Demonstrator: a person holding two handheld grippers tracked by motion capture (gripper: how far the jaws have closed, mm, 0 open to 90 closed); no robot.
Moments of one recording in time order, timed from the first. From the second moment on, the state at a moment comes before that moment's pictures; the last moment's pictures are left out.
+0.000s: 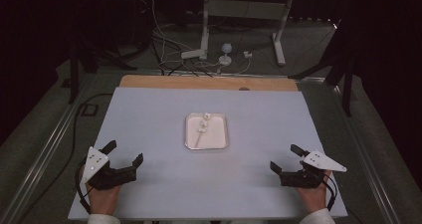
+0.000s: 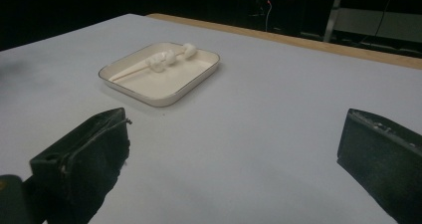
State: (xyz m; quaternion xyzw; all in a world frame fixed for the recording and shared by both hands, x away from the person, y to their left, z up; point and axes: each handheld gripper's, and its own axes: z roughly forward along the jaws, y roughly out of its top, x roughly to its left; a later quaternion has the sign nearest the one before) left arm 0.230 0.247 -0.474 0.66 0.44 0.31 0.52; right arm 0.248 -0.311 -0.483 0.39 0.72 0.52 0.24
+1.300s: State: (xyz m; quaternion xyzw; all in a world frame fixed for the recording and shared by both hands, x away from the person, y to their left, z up) left arm 0.246 0.237 -0.447 0.65 0.45 0.29 0.54; right arm 0.245 -0.309 -0.485 0.39 0.72 0.51 0.26
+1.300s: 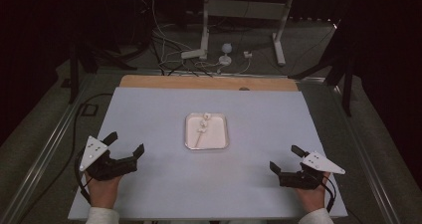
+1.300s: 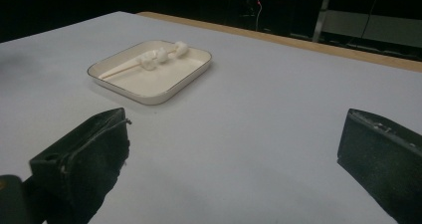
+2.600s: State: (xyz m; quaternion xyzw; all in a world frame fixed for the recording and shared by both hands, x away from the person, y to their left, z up) left arm 0.318 0.146 -0.466 0.71 0.44 0.24 0.50; right arm 0.247 -0.305 -0.487 0.39 0.73 0.50 0.26
